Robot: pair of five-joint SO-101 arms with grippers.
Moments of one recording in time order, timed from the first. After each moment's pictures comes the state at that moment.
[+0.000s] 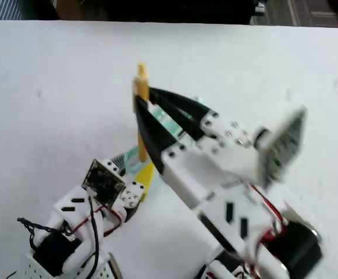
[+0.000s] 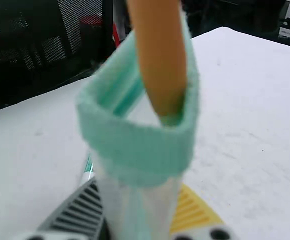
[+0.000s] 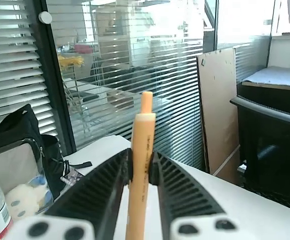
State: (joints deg) left arm 31.4 -100.3 75.3 50.9 -0.3; right arm -44.2 -58.0 12.7 53.0 -2.9
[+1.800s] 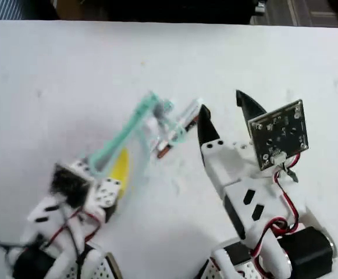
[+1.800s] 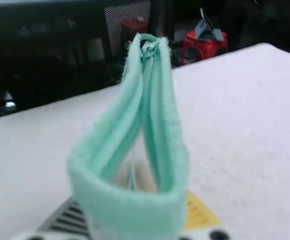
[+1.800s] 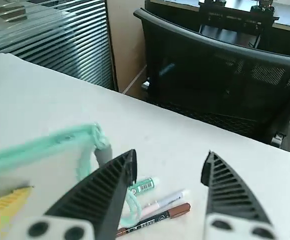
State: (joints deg) left arm 21.4 -102.7 65.8 61.6 0.5; right arm -22.8 -59.4 12.9 72.4 6.5
